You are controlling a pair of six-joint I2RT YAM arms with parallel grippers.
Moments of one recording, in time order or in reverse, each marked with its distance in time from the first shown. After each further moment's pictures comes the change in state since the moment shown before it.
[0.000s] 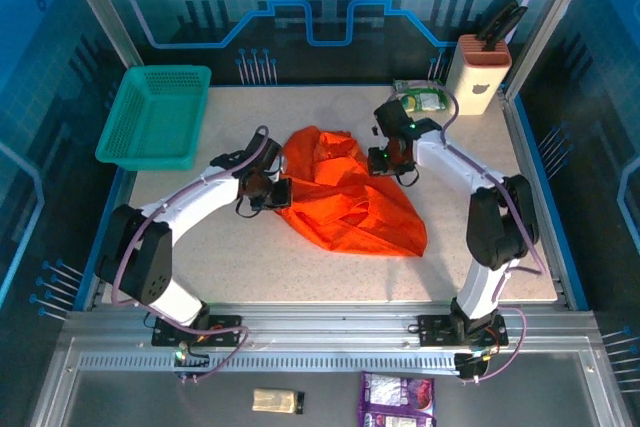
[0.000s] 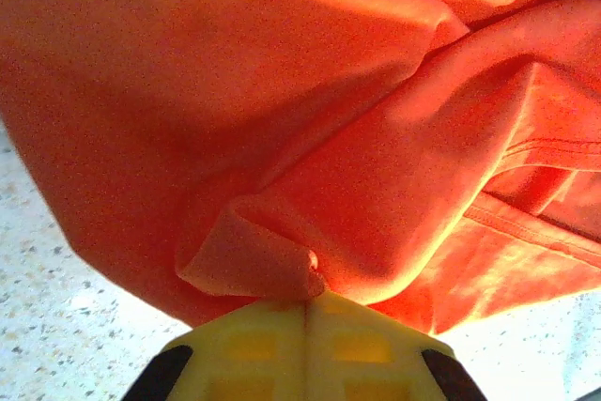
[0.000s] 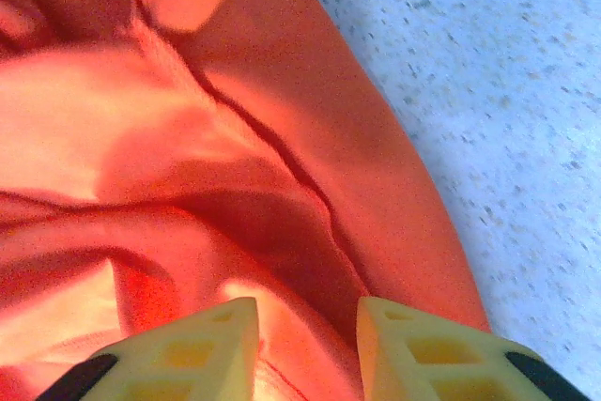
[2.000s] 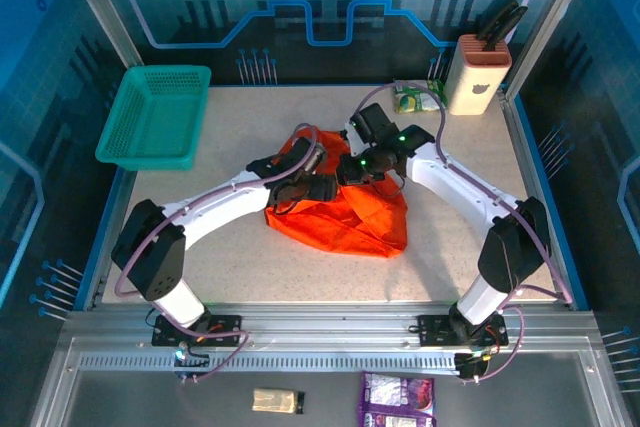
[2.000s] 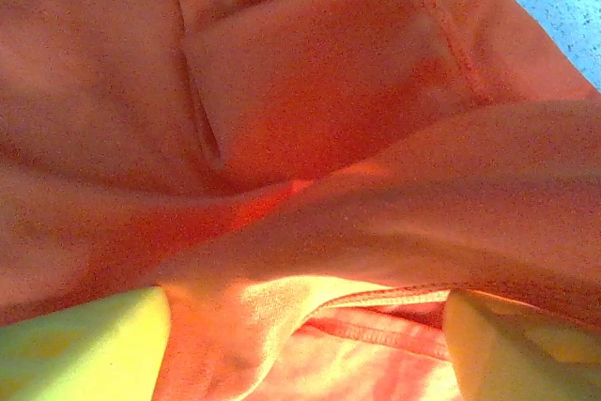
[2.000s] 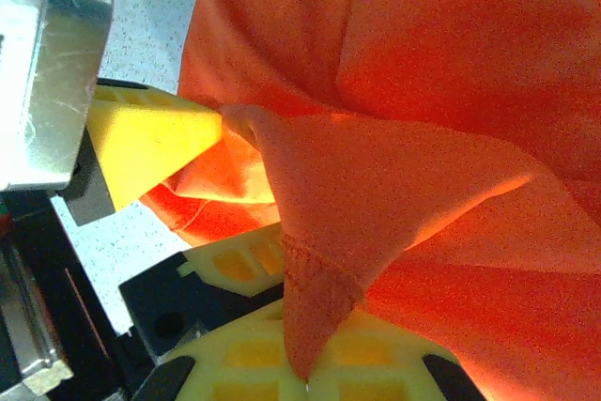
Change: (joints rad) left arm -0.267 0.073 0.129 0.159 -0.370 -0.027; right arm 0.174 -0.104 0.061 -0.012 -0.281 0.139
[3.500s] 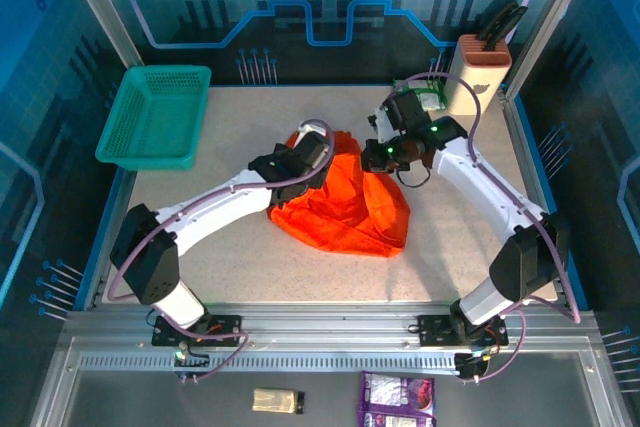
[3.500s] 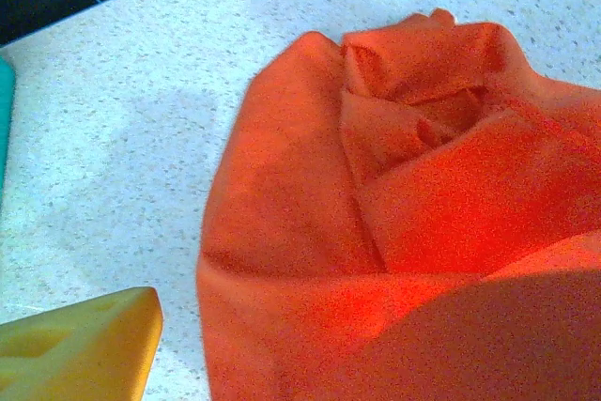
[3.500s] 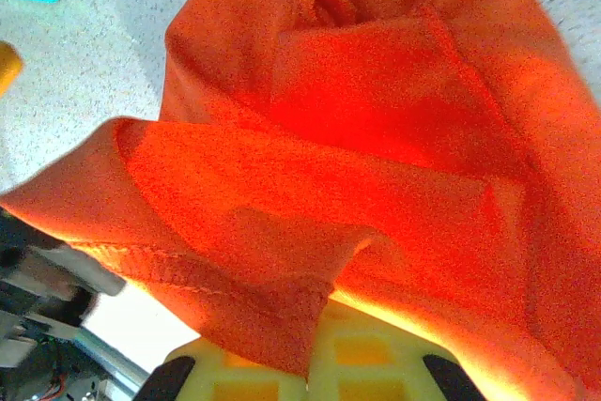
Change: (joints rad) left arm -0.043 -0.037 0.088 -0.048 -0.451 0.262; right arm -0.153 -0.087 0.019 -0.076 -0.014 -0.049
